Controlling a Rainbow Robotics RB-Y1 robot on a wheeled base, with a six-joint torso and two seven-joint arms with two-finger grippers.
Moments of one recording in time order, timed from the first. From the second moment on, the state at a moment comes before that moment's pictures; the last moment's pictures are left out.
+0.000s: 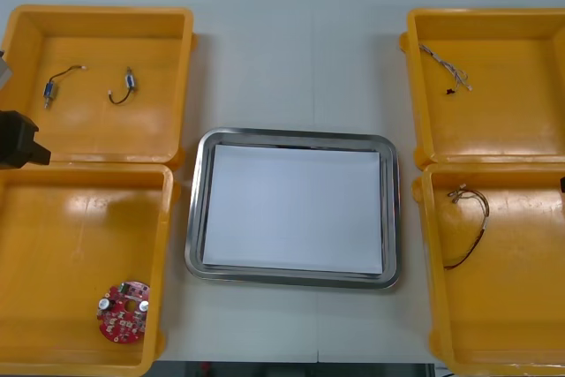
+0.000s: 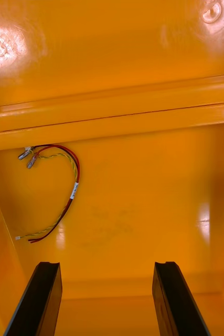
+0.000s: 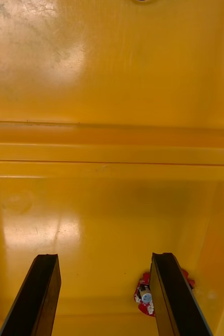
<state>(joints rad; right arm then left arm) -0.19 -0.85 -0.37 -2.08 -0.96 1.92 1.22 -0.32 0.83 0.26 -2.03 0.91 1.91 -1.21</state>
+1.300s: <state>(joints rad) -0.18 -0.85 -0.37 -2.08 -0.98 1.92 1.22 -0.28 0.83 0.26 -2.04 0.94 1.91 -1.21</state>
